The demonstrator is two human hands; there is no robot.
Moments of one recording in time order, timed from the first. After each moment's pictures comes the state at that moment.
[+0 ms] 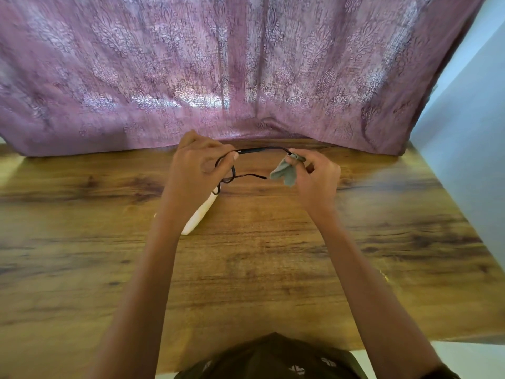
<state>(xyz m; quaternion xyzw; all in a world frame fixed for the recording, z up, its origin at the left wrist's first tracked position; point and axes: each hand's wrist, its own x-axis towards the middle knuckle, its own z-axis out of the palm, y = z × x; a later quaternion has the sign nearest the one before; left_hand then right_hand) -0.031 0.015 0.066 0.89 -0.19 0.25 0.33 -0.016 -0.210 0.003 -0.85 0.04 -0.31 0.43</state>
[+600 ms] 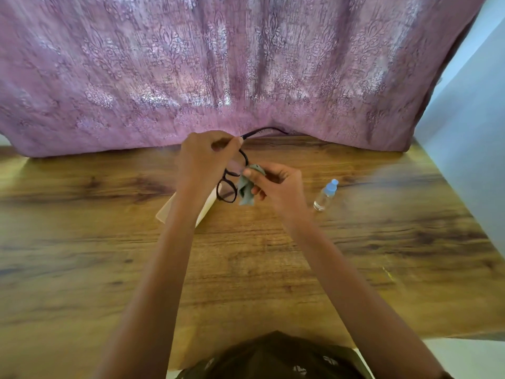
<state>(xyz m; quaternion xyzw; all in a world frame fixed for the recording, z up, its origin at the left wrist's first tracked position) -0.014 -0.006 0.074 0.88 -0.02 0.13 0.45 -0.044 -0.151 0.016 -0.67 0.01 -0.05 0.74</state>
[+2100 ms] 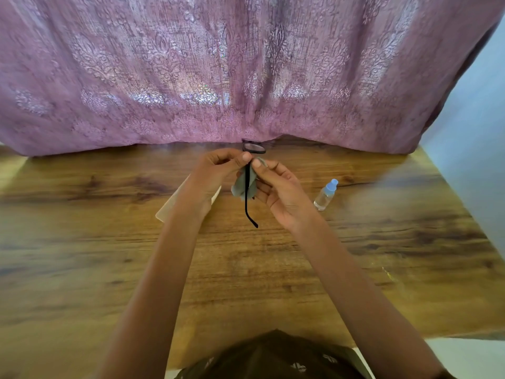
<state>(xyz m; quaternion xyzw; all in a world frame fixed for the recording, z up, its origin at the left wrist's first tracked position) -0.018 -0.010 0.048 0.69 -0.04 -0.10 0.71 -0.044 -0.156 0.024 -0.46 0.05 0.12 0.88</state>
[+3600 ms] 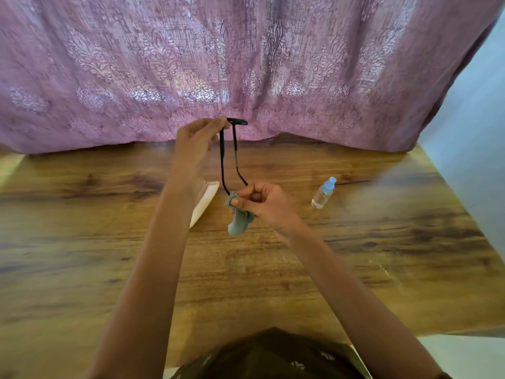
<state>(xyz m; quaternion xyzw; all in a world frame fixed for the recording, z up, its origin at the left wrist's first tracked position) 0.004 -0.003 0.075 0.71 0.07 0.03 0.70 -0.060 -0.149 0.002 -0.66 0.01 0.14 0.74</state>
